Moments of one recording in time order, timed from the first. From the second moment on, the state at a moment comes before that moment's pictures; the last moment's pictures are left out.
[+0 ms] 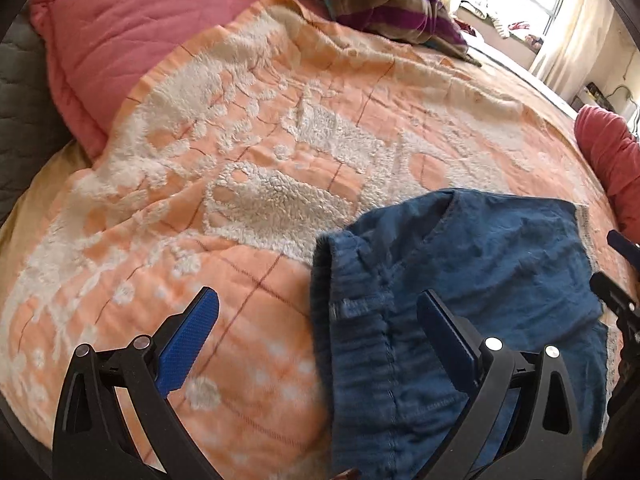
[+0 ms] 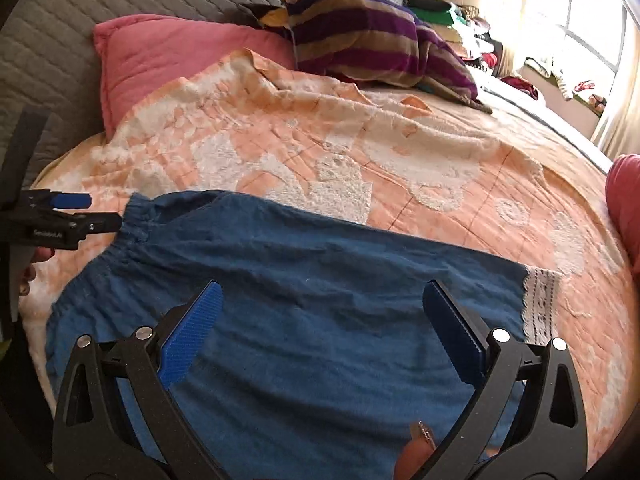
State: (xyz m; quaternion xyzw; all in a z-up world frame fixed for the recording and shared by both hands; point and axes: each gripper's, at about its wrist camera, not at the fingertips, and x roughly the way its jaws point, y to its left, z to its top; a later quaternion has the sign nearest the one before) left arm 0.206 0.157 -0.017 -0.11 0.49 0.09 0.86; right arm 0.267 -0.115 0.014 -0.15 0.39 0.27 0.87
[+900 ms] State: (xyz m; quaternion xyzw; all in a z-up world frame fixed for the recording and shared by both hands) left arm 0.236 0.147 -0.032 -0.09 0.45 0.03 0.89; right arm 0.337 -0.044 -0.032 -0.27 0.39 0.33 0.82
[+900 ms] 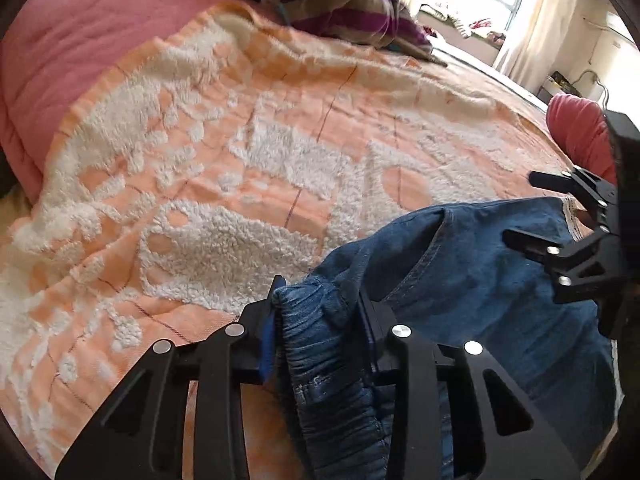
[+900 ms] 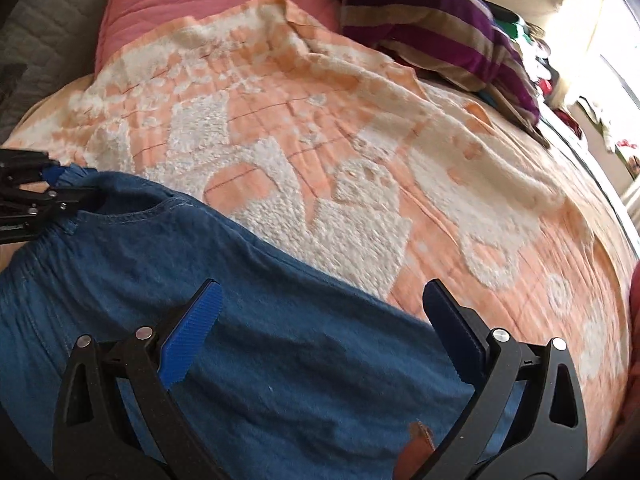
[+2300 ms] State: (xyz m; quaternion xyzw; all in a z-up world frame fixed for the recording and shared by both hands) left arm 0.100 0.100 0.027 -0.06 0.36 -0.04 0.93; right arm 0.161 -0.123 0.024 -0.14 0.34 0.43 0.82
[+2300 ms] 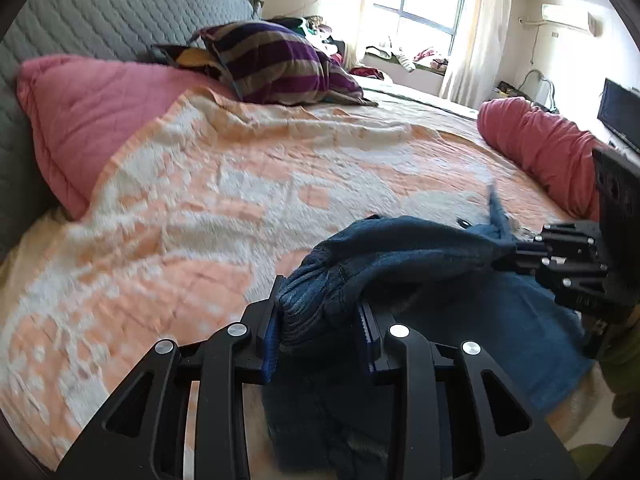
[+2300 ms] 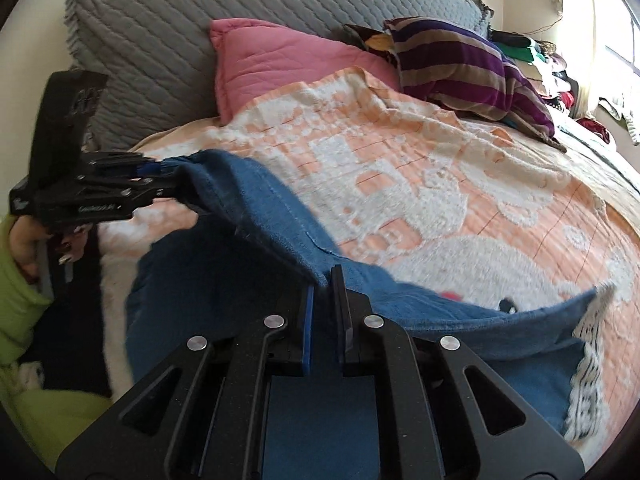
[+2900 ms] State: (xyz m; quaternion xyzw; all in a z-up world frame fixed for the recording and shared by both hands) left arm 0.042 0.101 0.008 -0.07 0.40 -0.05 0.91; right arm 0.067 -0.127 0.019 -0.17 0.35 0.48 0.79
